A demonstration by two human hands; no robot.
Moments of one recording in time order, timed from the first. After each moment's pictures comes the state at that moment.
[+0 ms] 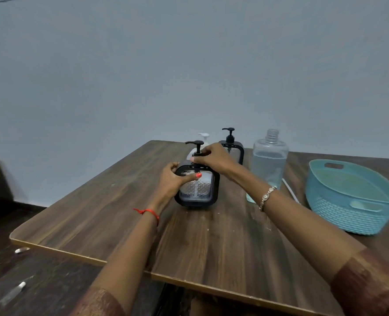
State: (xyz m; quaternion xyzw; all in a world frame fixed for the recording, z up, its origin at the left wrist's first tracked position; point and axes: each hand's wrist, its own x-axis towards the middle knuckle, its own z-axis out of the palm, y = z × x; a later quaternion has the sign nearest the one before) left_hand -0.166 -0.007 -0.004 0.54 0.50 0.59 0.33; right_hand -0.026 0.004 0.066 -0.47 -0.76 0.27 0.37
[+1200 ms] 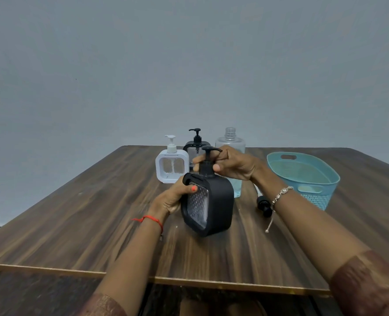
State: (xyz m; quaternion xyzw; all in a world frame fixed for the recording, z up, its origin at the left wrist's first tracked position) left_hand -0.085 -0.035 -0.004 0.56 0.20 0.44 0.67; right_hand 0.099 -0.021 0.069 -0.13 -0.73 0.63 0.24
